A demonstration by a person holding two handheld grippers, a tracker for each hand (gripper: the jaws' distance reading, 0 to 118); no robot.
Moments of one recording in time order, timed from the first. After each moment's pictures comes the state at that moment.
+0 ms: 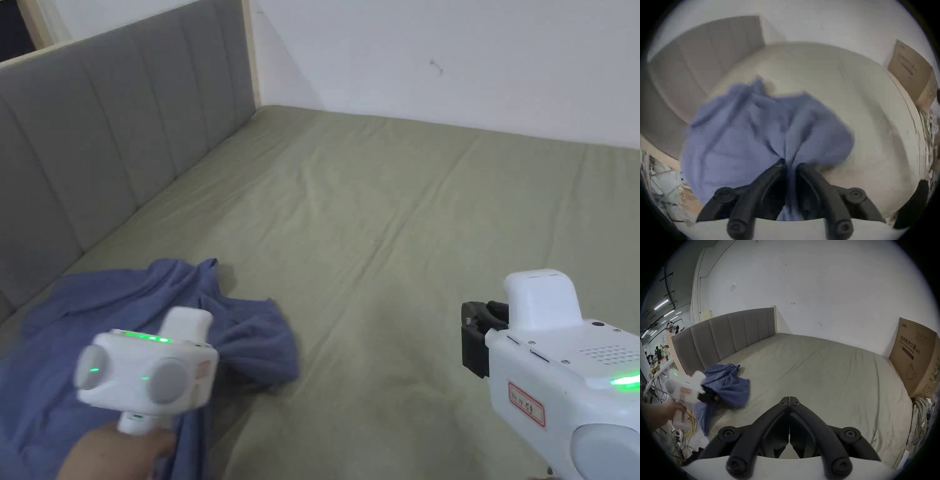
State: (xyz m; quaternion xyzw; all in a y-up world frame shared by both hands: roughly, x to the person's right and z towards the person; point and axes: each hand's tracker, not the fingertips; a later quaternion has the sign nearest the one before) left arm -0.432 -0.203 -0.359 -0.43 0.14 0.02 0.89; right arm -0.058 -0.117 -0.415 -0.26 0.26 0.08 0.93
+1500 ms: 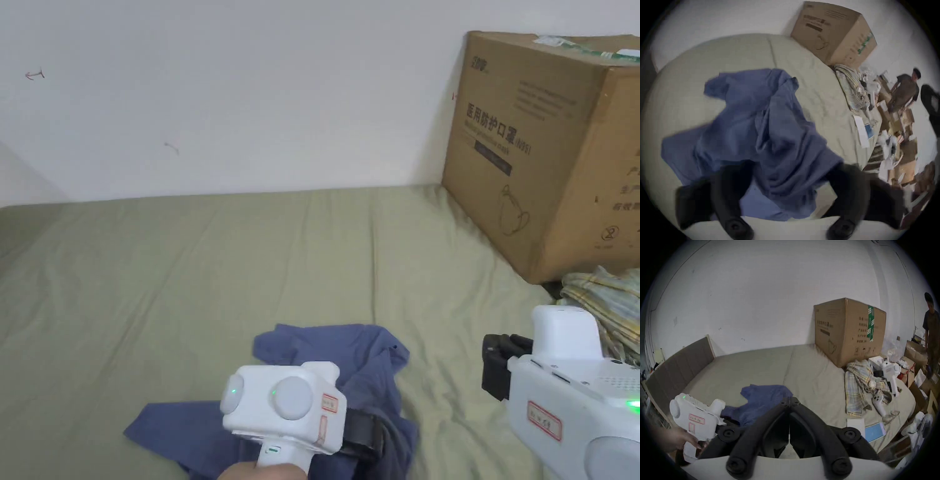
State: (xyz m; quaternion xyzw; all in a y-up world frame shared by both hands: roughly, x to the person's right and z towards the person) left arm 0.000 -0.199 -0.468 -0.55 -0.26 0.07 0.79; right arm 0.237 -0.083 -0.338 -0.24 -0.02 -0.04 0.97
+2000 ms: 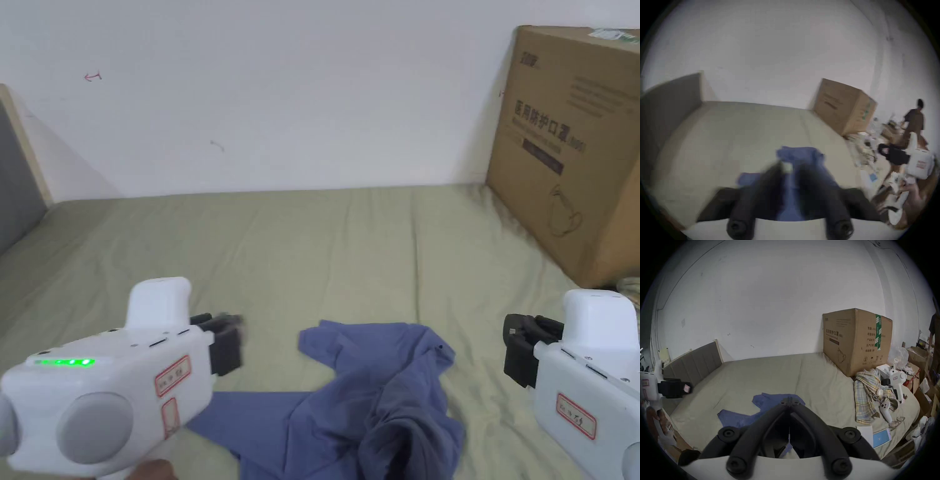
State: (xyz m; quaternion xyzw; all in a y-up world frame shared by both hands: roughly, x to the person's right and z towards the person) left arm -0.176 -0.047 -0.360 -0.24 -0.09 0.07 0.96; right arm 0.198 -0.062 -0.334 -0.20 0.01 -0.03 0.98
